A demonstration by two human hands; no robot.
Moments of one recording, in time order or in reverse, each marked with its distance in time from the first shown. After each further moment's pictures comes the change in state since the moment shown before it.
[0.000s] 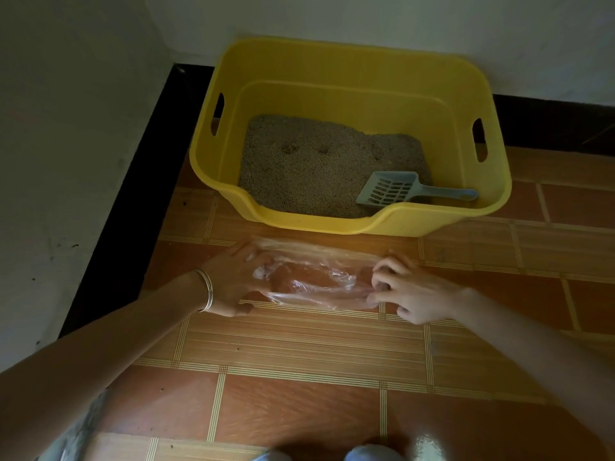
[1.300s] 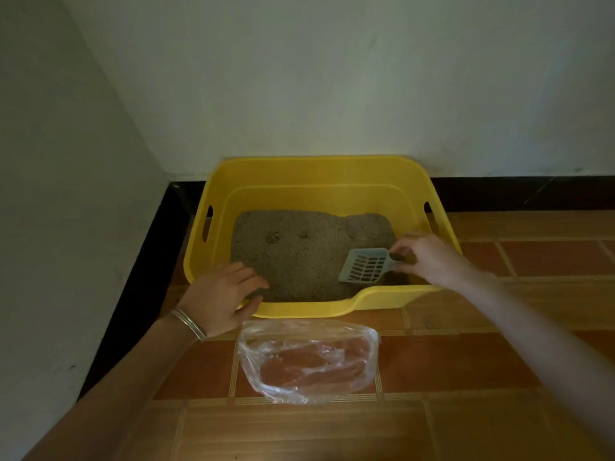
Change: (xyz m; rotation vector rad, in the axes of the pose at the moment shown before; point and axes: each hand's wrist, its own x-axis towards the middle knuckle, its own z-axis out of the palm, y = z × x) left_hand 0.012 -0.059 -0.092 -0.180 0.658 -0.179; right_hand -0.015 0.085 -0.125 0.404 0.373 0.746
